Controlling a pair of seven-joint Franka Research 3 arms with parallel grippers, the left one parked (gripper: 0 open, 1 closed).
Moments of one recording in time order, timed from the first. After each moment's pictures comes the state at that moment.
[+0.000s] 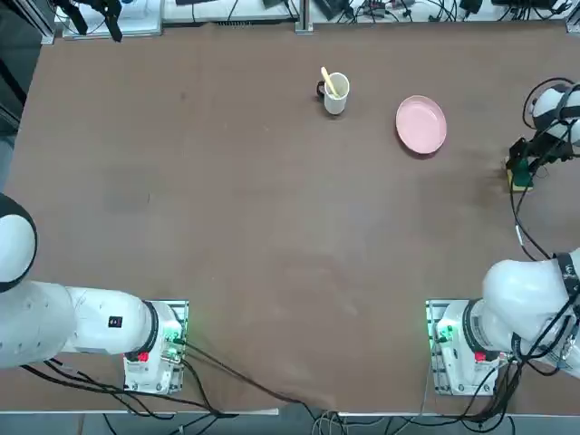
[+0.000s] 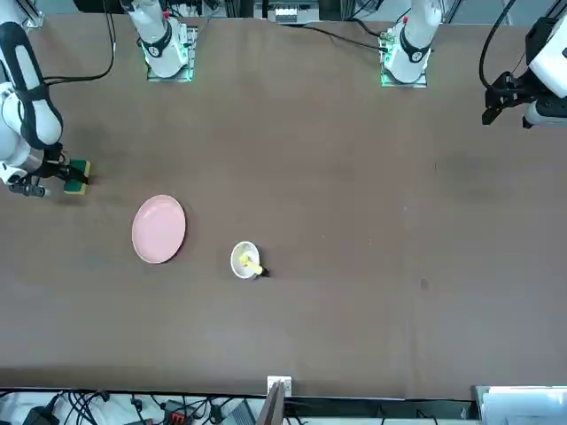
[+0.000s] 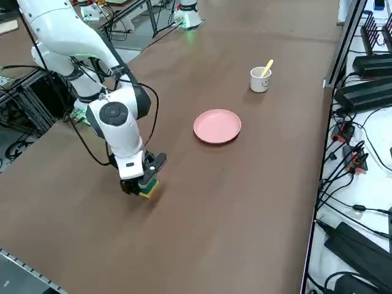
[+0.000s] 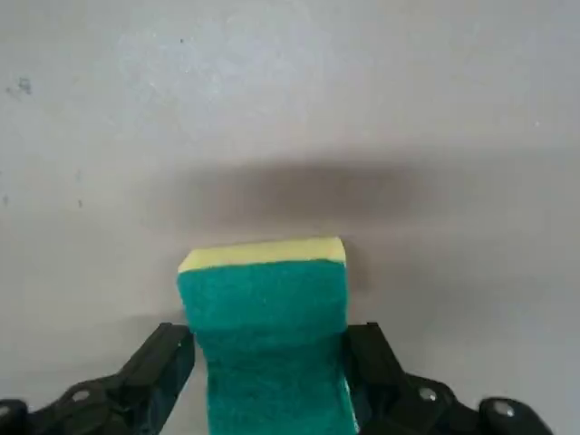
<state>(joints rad) -0.62 0.40 0.04 -2.19 -0.10 2.48 -0.37</state>
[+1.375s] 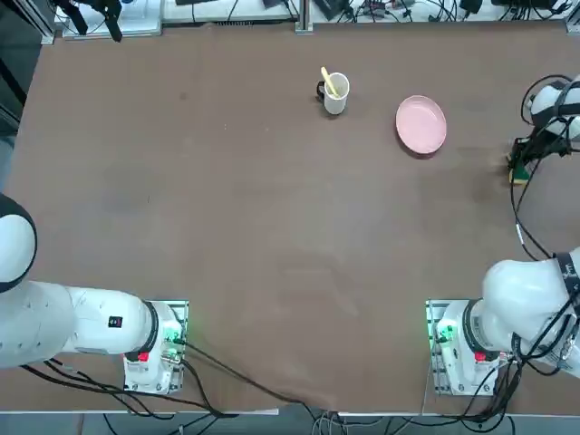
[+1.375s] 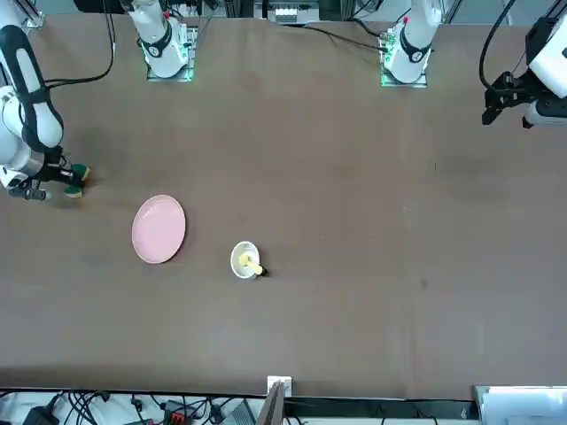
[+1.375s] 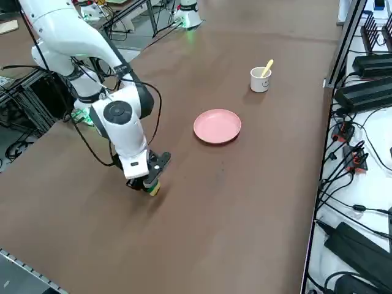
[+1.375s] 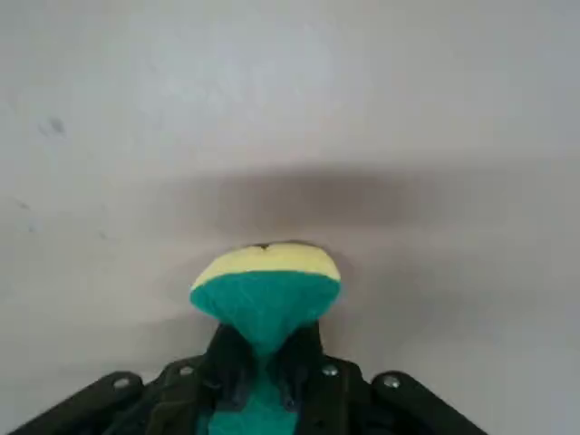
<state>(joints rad) -0.61 0.40 0.06 -2.15 -0.11 2.49 -0.37</state>
